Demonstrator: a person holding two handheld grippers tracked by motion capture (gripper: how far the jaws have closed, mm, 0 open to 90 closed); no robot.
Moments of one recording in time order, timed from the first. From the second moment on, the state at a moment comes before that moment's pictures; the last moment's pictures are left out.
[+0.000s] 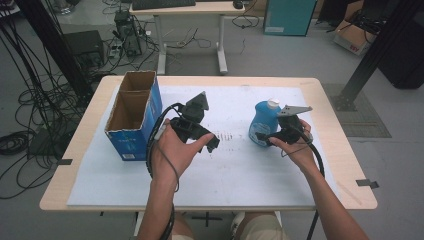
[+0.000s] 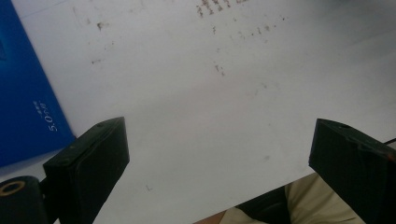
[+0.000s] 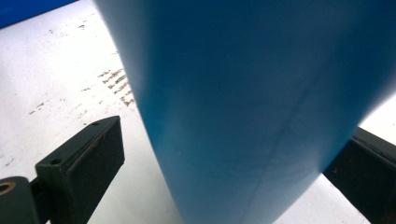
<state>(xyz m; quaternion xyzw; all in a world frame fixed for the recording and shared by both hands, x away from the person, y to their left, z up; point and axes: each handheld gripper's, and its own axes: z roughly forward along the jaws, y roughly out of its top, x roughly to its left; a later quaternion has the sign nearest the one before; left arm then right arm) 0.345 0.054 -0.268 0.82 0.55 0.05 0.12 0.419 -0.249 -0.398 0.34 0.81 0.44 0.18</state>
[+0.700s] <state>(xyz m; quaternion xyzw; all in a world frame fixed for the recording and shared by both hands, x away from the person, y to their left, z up) 0.345 0.054 -0.269 0.82 0.55 0.05 0.12 0.417 -0.247 -0.401 0.35 0.81 0.45 0.17</state>
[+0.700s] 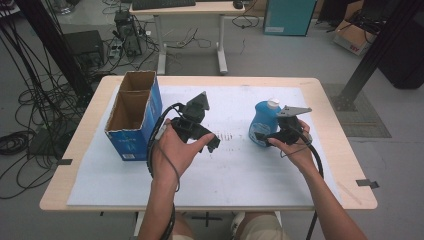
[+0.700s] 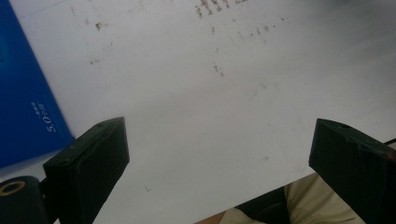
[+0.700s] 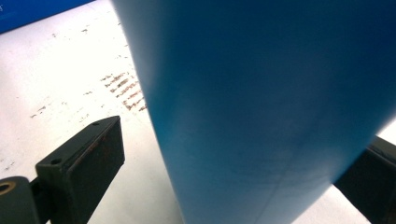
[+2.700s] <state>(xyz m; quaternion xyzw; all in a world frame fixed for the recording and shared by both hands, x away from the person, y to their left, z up) 0.345 0.055 -0.270 0.82 0.55 0.05 0.12 0.413 -0.247 -0.407 0.35 0.80 0.46 0.18</state>
